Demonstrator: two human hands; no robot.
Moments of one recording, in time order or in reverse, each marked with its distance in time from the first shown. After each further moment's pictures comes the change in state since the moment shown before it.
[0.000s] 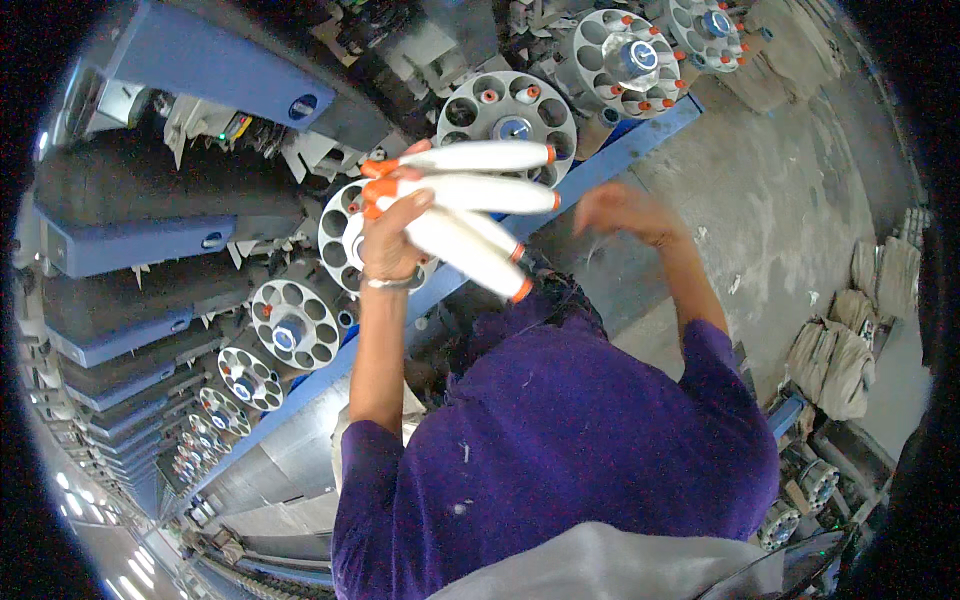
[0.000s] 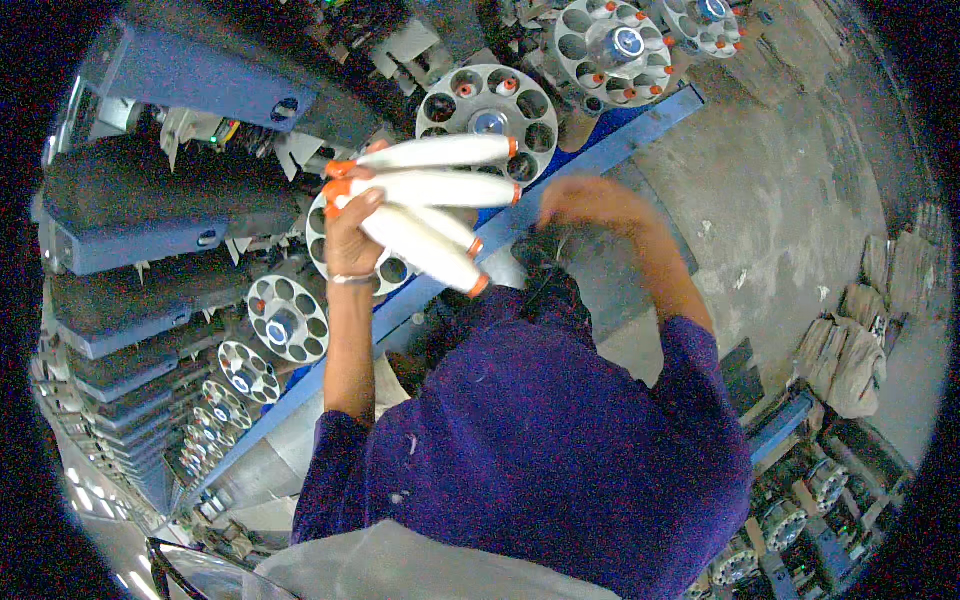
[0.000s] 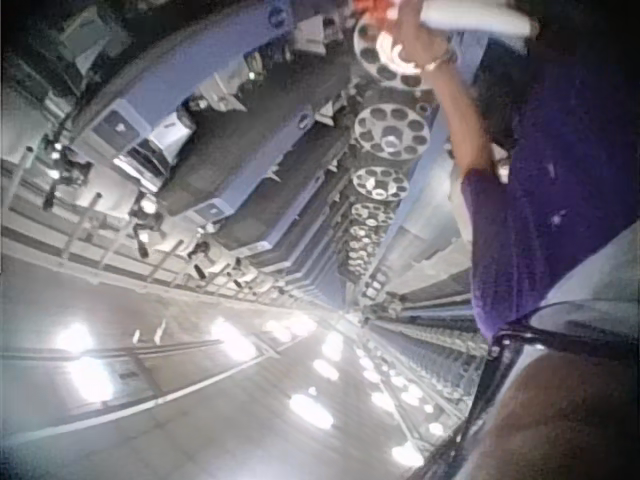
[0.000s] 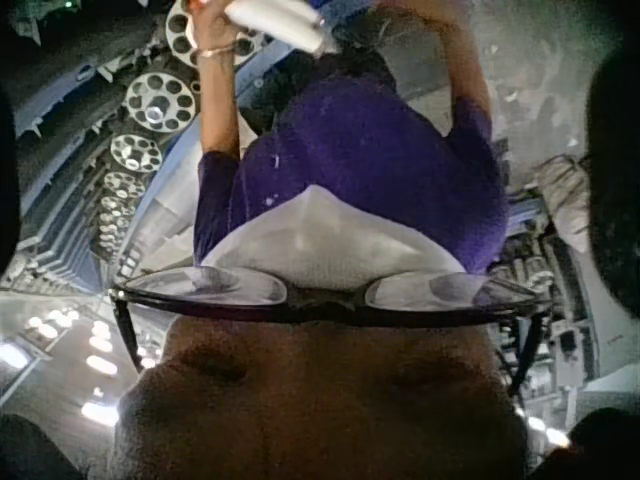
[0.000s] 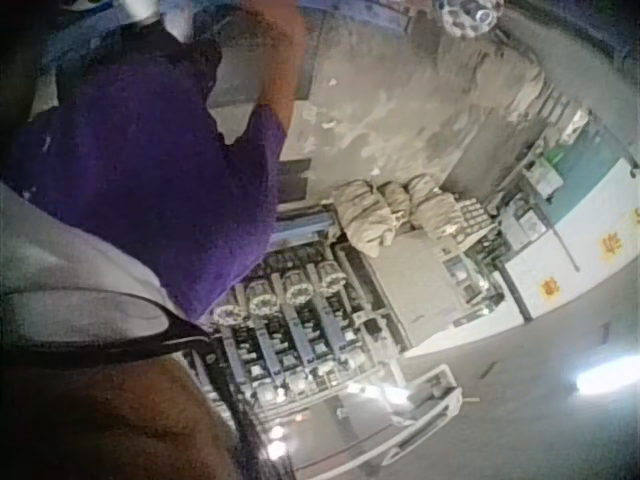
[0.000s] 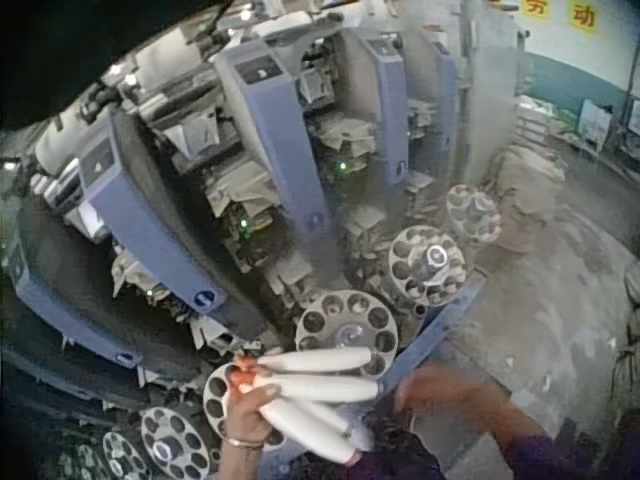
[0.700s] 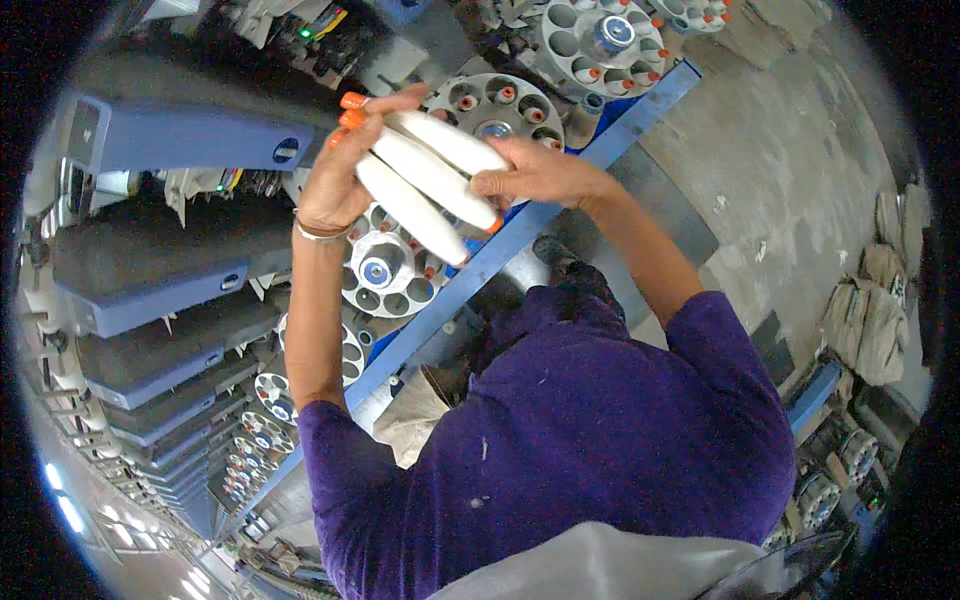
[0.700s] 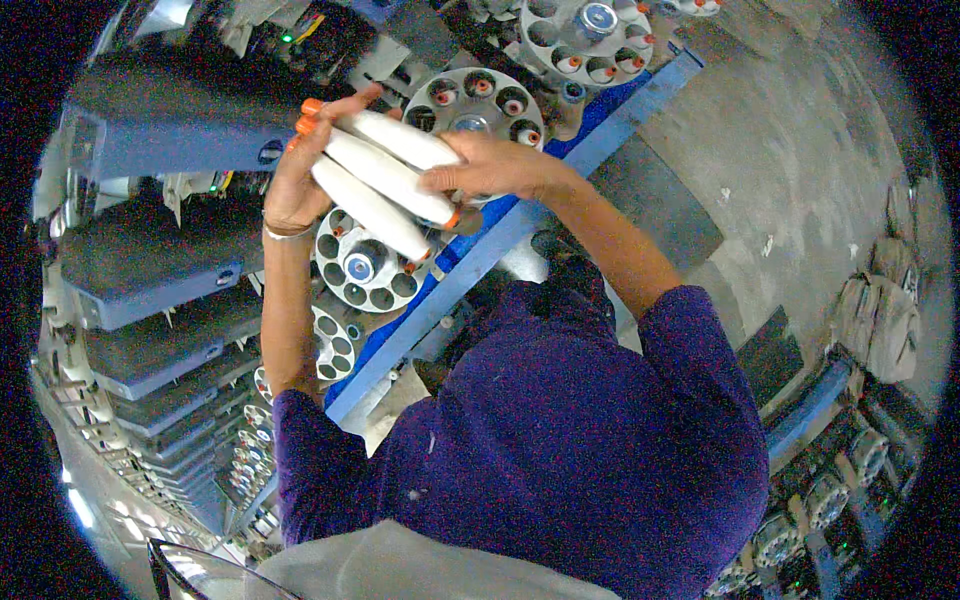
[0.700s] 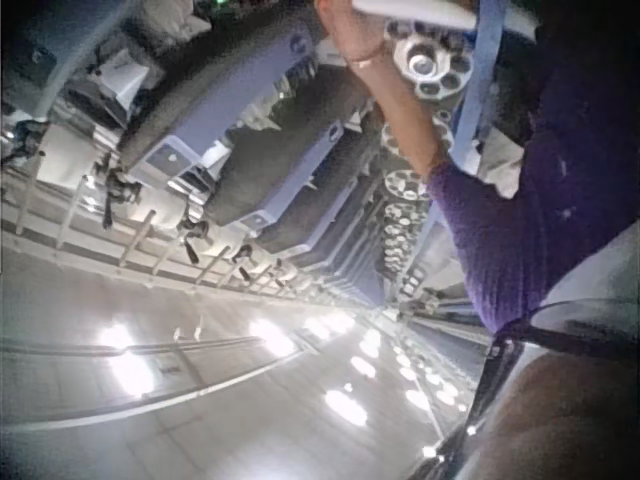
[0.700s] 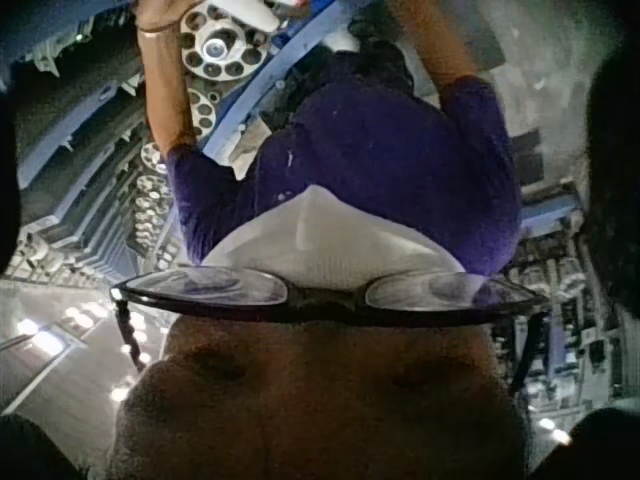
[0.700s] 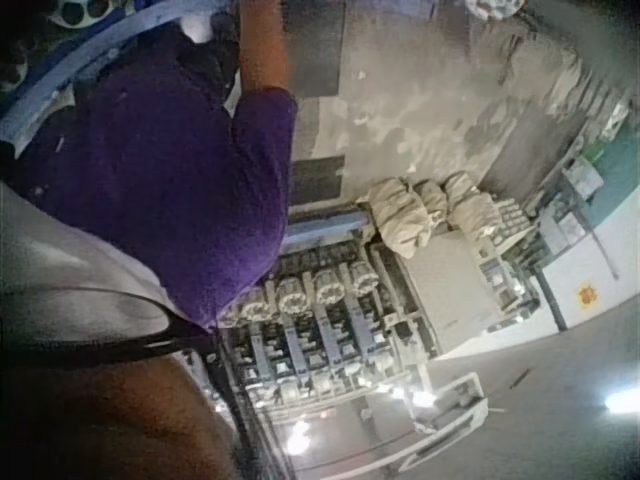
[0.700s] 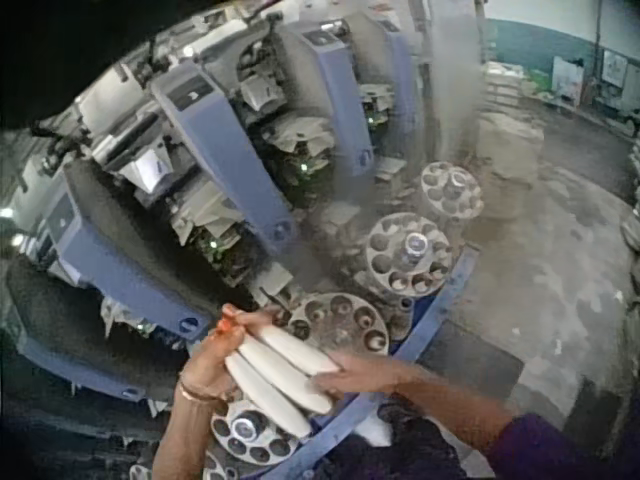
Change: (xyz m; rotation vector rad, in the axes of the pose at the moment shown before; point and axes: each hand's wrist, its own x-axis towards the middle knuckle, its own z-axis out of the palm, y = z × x) left_hand 0.099 0.057 0.044 0.276 -0.533 -0.355; right_hand 0.092 -0.030 0.019 0.230 0.072 -0.218
